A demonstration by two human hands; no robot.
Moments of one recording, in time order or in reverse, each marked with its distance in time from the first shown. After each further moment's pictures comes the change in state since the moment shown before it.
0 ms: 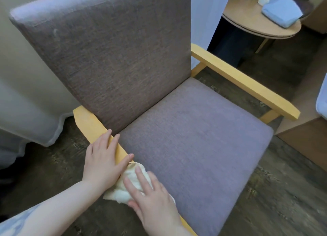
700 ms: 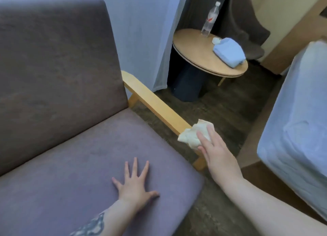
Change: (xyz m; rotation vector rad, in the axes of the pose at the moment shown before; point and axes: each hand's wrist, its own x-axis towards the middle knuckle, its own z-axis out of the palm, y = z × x) left_hand 0.129 0.367 0.146 -0.176 -0.479 -0.055; right_hand -0.018 0.446 -0.240 -0.206 0.357 0.349
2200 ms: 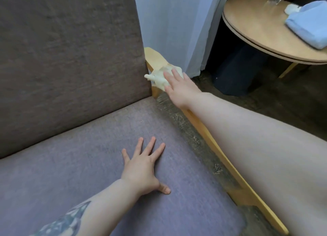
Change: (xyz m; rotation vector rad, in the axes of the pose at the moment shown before) left_hand 0.087 -0.014 -0.027 0.072 0.123 0.010; right_hand 0.262 -0.103 0.093 0.059 -0.323 -0.375
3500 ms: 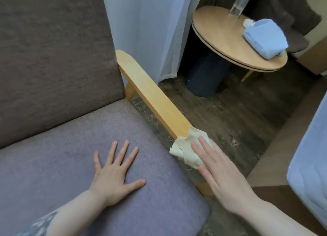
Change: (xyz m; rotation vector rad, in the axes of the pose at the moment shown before) left_hand -0.006 -0.015 0.022 0.044 0.161 0.095; right_hand -0.250 0.072 0.032 0.081 0.030 0.011
